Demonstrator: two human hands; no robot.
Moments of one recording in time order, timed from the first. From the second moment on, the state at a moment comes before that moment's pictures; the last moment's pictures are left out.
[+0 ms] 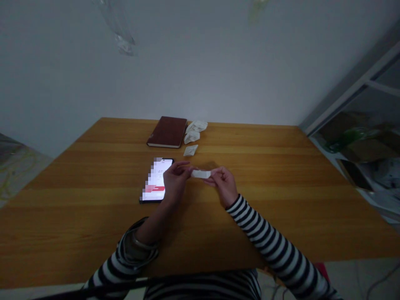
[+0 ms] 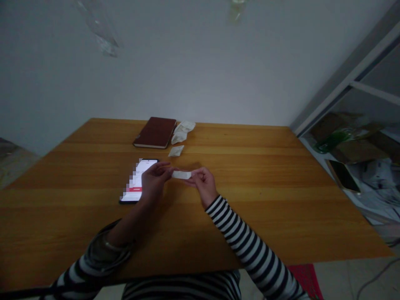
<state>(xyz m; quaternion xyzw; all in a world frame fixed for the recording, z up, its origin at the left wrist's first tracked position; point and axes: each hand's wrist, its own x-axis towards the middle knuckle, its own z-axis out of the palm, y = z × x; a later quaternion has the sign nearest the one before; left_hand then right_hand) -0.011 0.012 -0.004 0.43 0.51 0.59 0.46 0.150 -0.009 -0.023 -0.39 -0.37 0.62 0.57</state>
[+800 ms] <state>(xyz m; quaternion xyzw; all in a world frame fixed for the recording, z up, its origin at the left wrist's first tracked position) 0.000 0.005 -0.002 0.57 0.52 0.45 0.45 0.148 -0.008 -0.030 -0.42 -0.44 0.56 0.56</state>
